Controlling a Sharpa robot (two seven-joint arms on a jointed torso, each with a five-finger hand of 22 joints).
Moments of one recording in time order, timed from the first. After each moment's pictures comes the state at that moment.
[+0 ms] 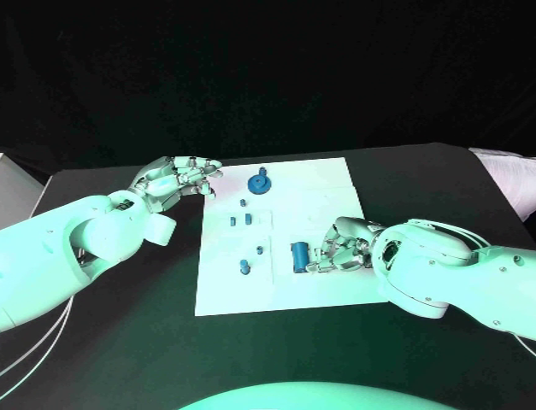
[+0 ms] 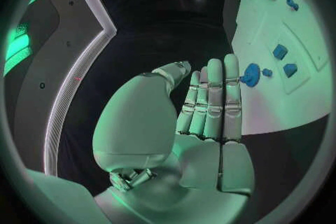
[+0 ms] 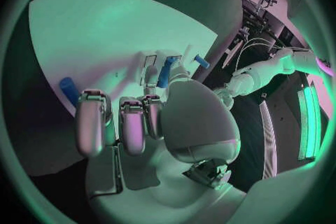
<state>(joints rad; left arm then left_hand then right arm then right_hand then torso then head) 0.91 -0.90 0.34 1.44 -0.23 -0.04 0.21 1.39 -0.17 0.47 0.11 0.27 0.91 0.18 0.22 0.36 0.99 0.12 0.39 0.18 1.05 0.05 0.90 0.50 0.18 0.98 0.14 0.71 0.62 1.22 -0.90 -0.18 1.84 -1.27 -0.25 -0.62 1.27 -0.03 -0.15 0.29 0.17 1.02 0.04 0.47 0.71 1.47 -0.03 1.43 1.31 1.46 -0.09 1.56 1.31 0.05 1.47 0.02 1.38 1.31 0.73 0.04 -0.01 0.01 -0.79</state>
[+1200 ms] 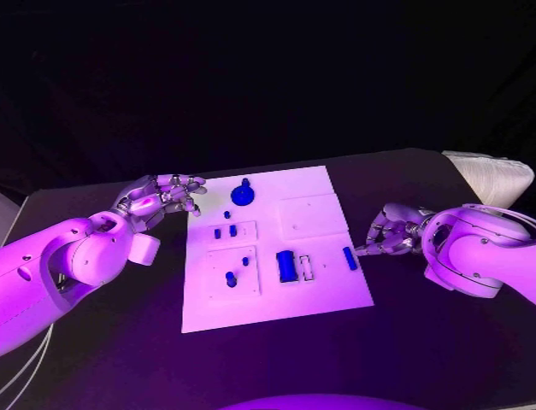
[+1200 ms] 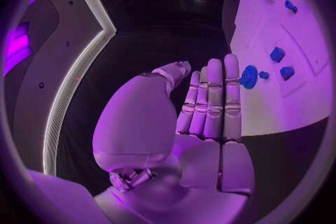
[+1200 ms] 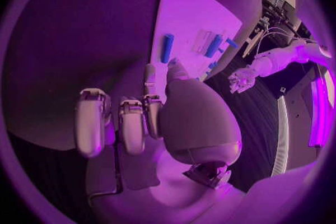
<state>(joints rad) 0.90 -0.89 0.34 1.44 -0.23 -0.04 0.21 1.39 -0.17 0.47 0.11 0.27 0.91 0.18 0.22 0.36 0.99 0.12 0.39 0.18 1.05 0.05 0.90 0.50 0.18 0.98 0.14 0.71 0.62 1.27 -1.13 -0.17 1.80 -1.26 -0.21 -0.57 1.27 -0.10 -0.05 0.30 0.15 1.09 0.05 0.33 0.66 1.47 -0.03 1.43 1.31 1.46 -0.09 1.56 1.31 0.05 1.47 0.03 1.37 1.31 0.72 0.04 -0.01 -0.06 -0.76</state>
